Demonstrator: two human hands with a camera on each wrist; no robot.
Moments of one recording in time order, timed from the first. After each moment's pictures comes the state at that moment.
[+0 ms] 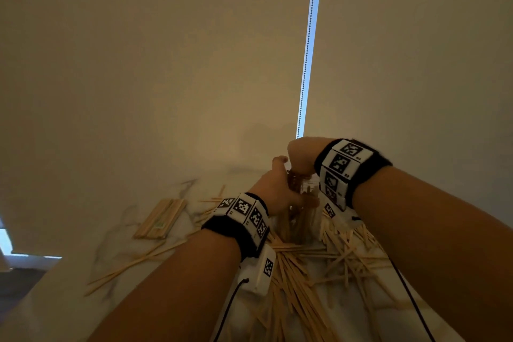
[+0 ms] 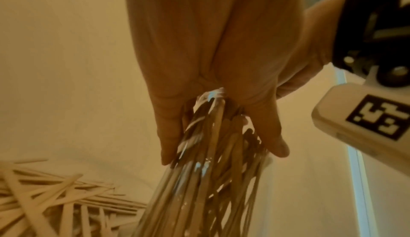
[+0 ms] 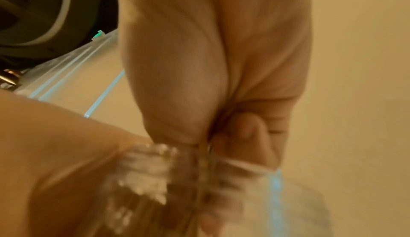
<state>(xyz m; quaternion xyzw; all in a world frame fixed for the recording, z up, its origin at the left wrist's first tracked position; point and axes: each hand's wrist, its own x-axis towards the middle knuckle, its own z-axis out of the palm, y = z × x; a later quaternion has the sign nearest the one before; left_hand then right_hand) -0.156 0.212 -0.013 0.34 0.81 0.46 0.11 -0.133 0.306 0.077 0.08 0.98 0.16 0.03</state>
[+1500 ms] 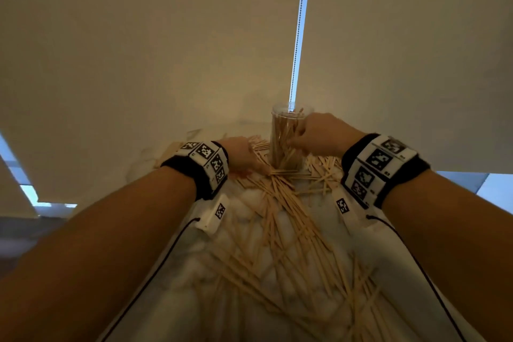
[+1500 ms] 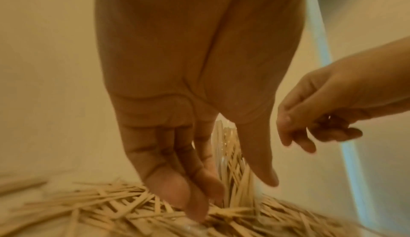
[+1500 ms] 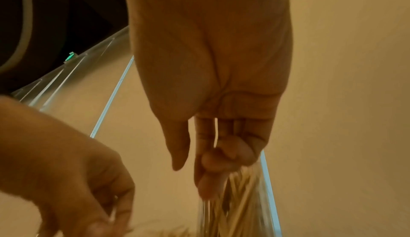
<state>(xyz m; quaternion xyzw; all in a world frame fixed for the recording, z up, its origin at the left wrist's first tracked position) -0.087 0.120 -0.010 0.29 0.93 0.17 0.14 0.008 0.288 0.030 0.09 0.99 -0.08 -0.08</state>
